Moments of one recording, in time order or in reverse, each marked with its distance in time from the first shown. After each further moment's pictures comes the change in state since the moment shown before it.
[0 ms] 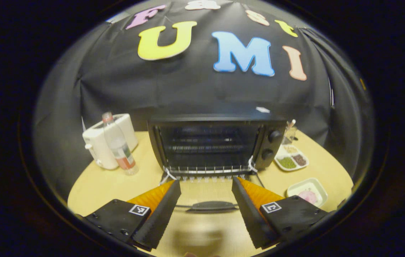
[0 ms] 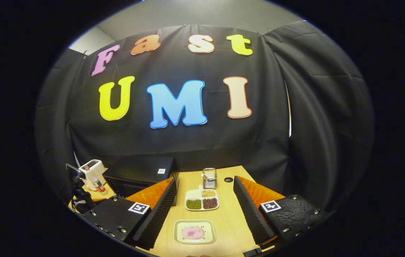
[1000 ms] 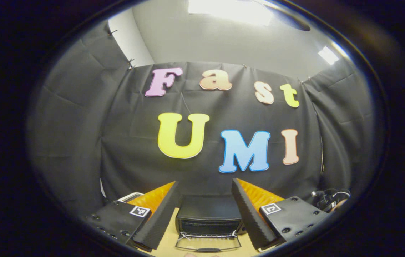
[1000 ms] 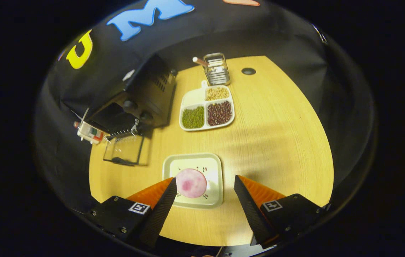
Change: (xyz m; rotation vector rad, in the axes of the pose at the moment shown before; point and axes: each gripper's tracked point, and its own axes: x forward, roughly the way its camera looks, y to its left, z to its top) left arm -0.178 0.045 0.246 -0.073 -0.510 0.057; right arm 0.084 -0.024 -0.238 0.130 0.932 0.187
